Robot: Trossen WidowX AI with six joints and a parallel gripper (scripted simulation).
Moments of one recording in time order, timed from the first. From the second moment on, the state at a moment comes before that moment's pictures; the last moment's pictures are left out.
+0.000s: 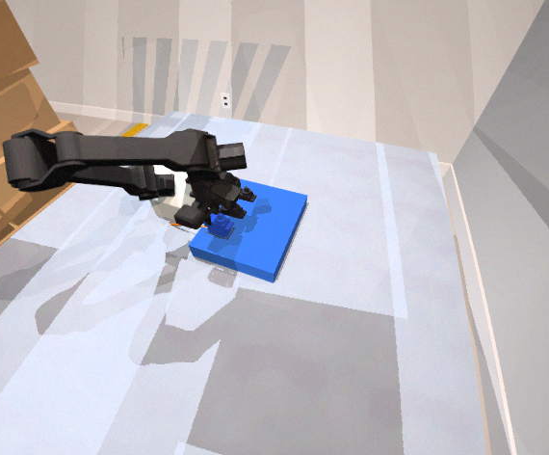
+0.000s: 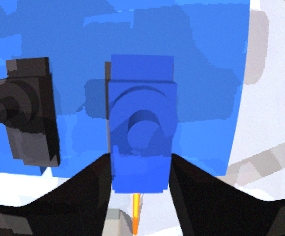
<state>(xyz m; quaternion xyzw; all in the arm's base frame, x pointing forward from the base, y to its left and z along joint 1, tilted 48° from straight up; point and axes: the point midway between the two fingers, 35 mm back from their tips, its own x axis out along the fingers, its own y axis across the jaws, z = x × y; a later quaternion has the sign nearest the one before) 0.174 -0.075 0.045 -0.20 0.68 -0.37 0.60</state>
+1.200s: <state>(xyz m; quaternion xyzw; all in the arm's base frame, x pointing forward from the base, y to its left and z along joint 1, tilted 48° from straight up) 0.169 -0.095 0.027 -0.20 0.68 -0.37 0.60</state>
